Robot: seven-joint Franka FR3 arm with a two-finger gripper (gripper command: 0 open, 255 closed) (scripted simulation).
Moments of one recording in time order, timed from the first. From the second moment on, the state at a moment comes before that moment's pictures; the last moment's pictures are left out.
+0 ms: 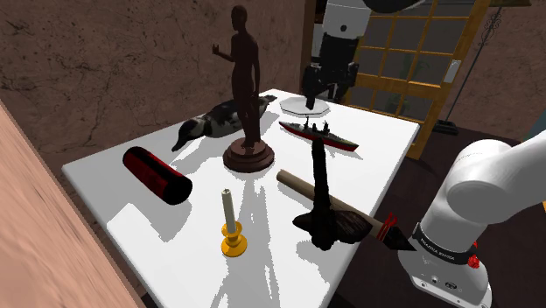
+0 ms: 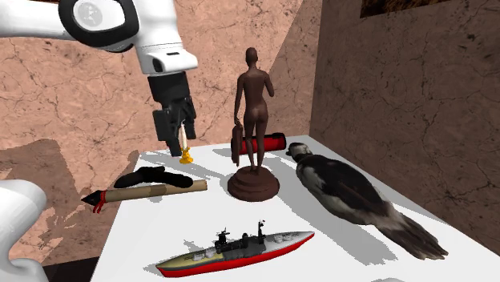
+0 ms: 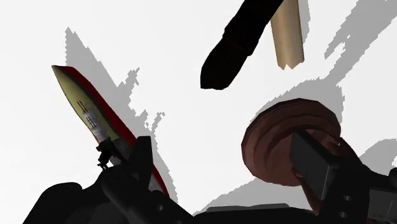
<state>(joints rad) -0.05 -0.72 0.22 -2.34 0.12 1.76 0.45</state>
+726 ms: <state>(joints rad) -0.25 -0.44 0.66 -2.15 -0.09 2.01 1.05</state>
